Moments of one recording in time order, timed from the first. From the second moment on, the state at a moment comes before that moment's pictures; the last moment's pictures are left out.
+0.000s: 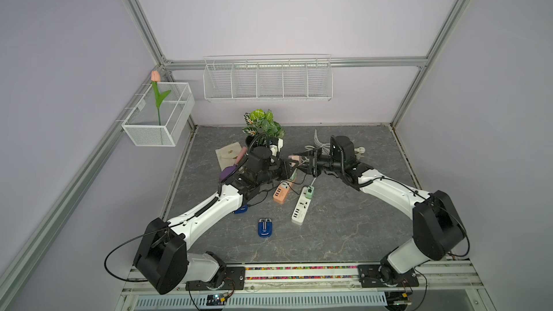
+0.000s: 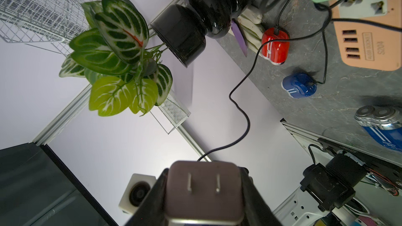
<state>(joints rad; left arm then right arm) -0.67 1.36 0.97 -0.01 0.25 -0.59 0.55 1.59 1.06 0.17 -0.68 2.05</state>
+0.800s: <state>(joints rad) -0.71 1.32 1.18 -0.55 0.27 -0.52 0.38 1.34 1.06 -0.36 -0.60 1.34</state>
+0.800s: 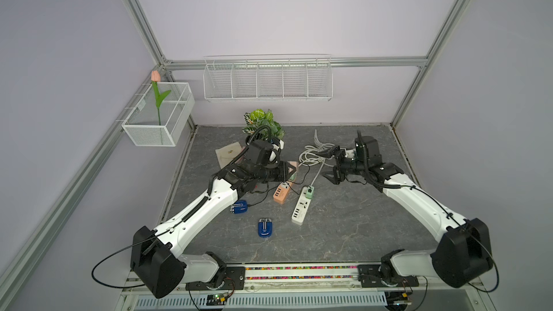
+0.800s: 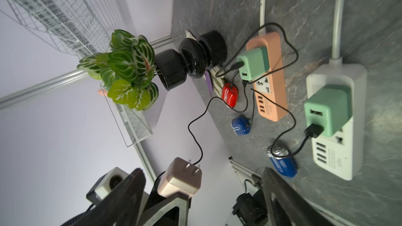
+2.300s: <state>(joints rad) -0.98 1.93 1.56 -1.00 0.02 -0.46 0.39 0.65 0.60 -0.47 -0.38 0.42</state>
